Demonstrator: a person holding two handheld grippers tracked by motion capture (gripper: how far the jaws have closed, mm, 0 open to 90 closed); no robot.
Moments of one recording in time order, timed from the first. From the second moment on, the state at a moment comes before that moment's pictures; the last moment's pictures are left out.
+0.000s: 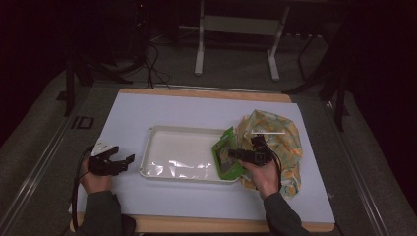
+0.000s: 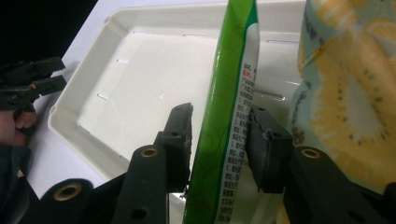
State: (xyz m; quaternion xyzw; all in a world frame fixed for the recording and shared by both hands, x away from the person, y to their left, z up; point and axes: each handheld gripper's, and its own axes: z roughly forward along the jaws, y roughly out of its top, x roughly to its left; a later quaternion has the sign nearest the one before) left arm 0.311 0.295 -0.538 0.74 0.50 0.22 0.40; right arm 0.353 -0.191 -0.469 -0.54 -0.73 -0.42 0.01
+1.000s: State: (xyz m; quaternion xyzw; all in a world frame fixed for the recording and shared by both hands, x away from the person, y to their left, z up) left arm 0.311 0.295 -0.538 0.73 0.50 0.22 0.40; right arm 0.337 -0.195 -0.474 -0.53 -0.75 -0.41 0.02
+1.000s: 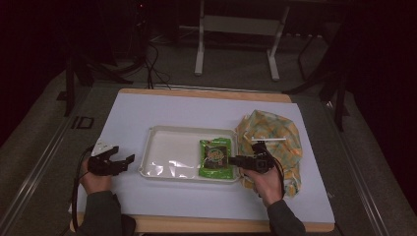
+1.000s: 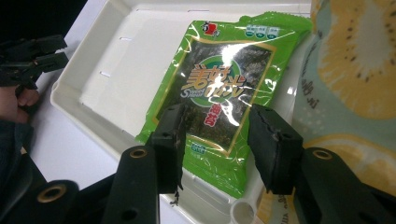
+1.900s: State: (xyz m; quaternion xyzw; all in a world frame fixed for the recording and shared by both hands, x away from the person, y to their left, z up) left arm 0.311 0.295 -0.538 0.73 0.50 0.23 0.40; right arm 0.336 -0.221 -0.432 -0.51 -0.76 -0.41 -0.04
